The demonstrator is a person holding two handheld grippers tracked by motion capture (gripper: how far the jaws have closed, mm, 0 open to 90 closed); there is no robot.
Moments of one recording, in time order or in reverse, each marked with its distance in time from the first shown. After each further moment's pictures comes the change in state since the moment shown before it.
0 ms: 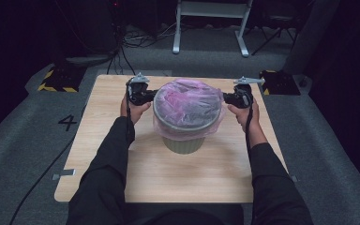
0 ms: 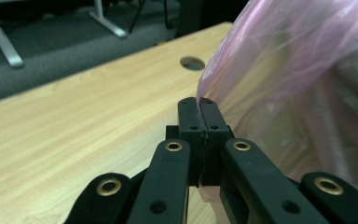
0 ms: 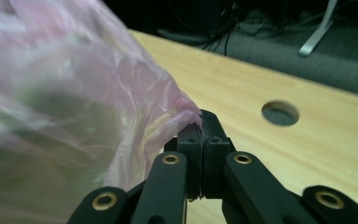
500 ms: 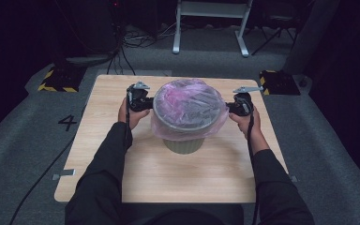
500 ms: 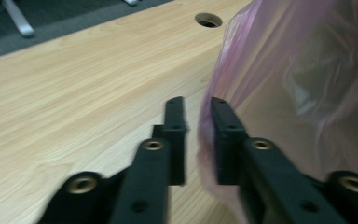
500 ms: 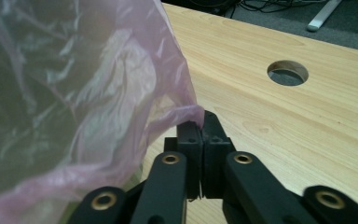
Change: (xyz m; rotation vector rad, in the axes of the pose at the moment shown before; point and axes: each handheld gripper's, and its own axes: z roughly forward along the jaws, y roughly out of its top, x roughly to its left) left arm 0.000 -0.024 -0.005 0.095 0.077 0.022; right arm -0.005 -0.030 0.002 0.079 0.013 0.000
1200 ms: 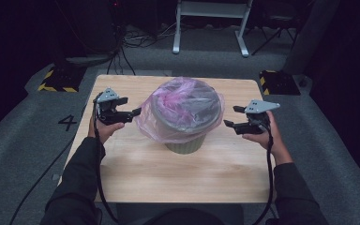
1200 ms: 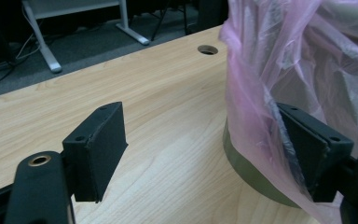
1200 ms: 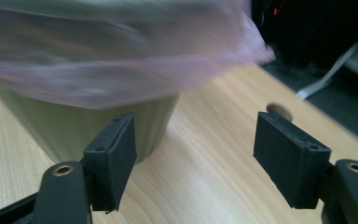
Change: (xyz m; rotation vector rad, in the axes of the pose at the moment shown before) left arm -0.003 -0.034 -0.101 -0.165 0.026 0.020; right arm 0.042 -0.023 -0.077 -0.081 0.005 -0.415
